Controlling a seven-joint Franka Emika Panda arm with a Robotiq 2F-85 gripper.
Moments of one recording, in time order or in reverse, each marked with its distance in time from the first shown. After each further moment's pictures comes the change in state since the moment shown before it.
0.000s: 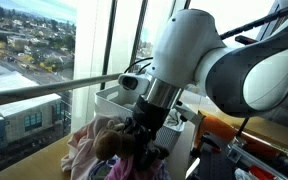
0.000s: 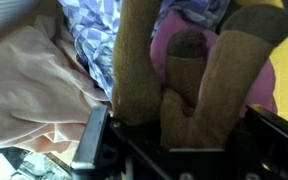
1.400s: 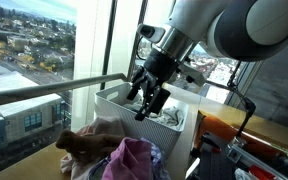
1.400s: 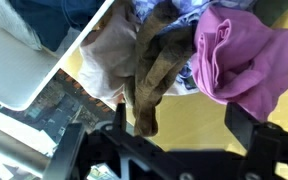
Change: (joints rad) arm -0.119 -0.198 0.022 -0.033 0.099 -0.002 -0.071
